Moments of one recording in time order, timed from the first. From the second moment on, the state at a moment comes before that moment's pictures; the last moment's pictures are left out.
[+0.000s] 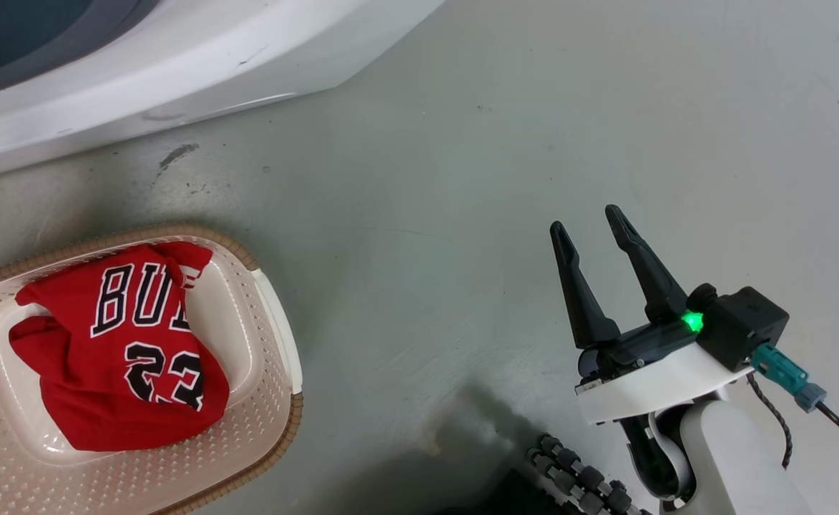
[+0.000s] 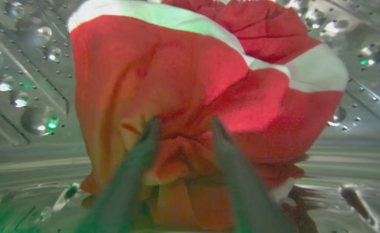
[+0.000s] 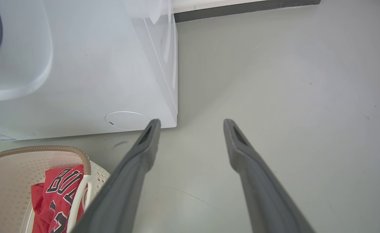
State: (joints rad) left arm -1.57 0.48 -0.16 1.11 -0.08 0.10 0.58; right arm -0.27 -0.05 0.26 0.12 0.29 0.13 -0.26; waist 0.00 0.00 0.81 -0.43
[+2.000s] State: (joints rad) left arm -1.11 0.21 -0.16 1.10 -0.29 0.02 -0.25; right arm -0.12 -0.05 0.07 0.03 0.14 0.13 -0.20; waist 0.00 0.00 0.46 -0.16
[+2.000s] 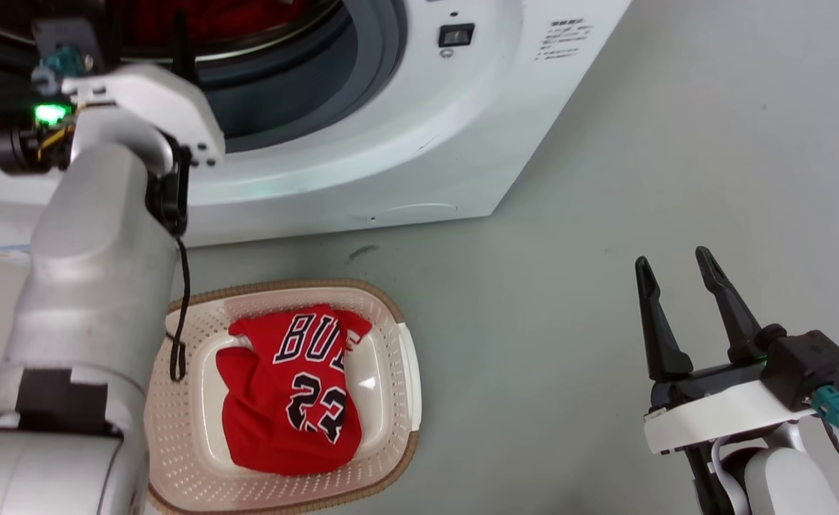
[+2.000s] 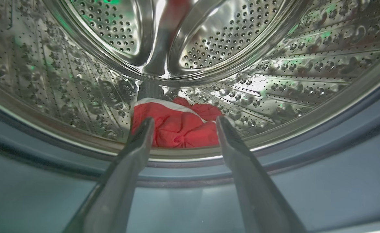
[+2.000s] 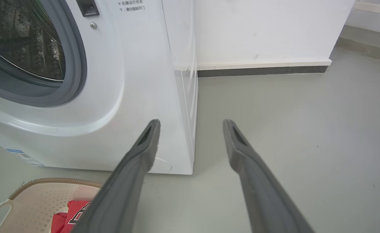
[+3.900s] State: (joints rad) left arm -1.68 0.47 -0.32 1.23 -0.22 0.13 0.45; right arm -0.10 -0.05 0.34 0.04 0.34 0.13 -0.25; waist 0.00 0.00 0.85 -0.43
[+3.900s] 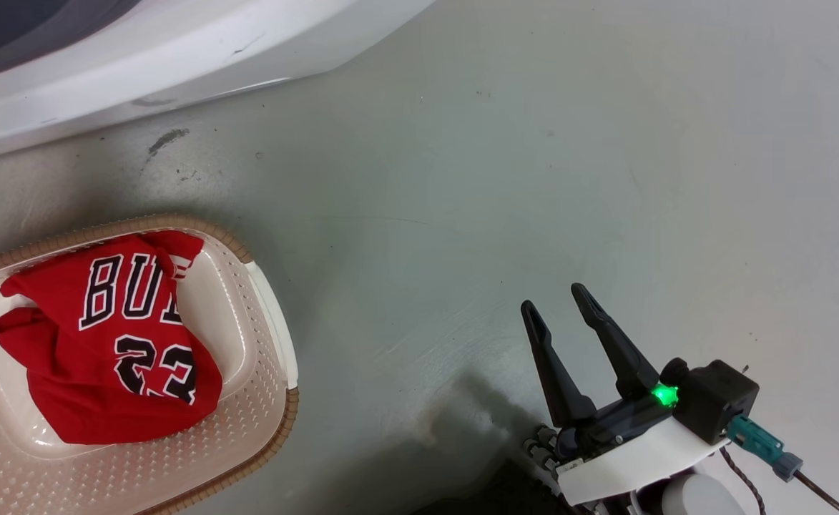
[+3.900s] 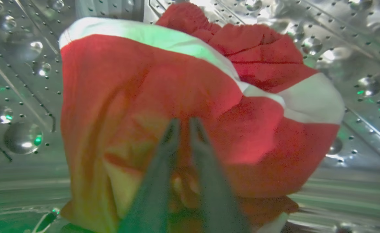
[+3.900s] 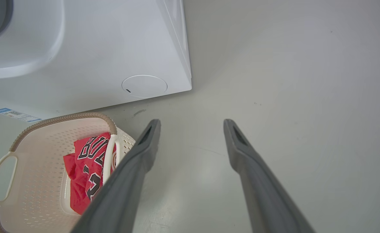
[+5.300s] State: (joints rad) left arm -0.92 0.37 -0.14 0.95 -0.41 0.06 -0.26; right arm 0.00 -0.05 0.17 0.03 0.25 0.13 -0.16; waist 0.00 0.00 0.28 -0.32
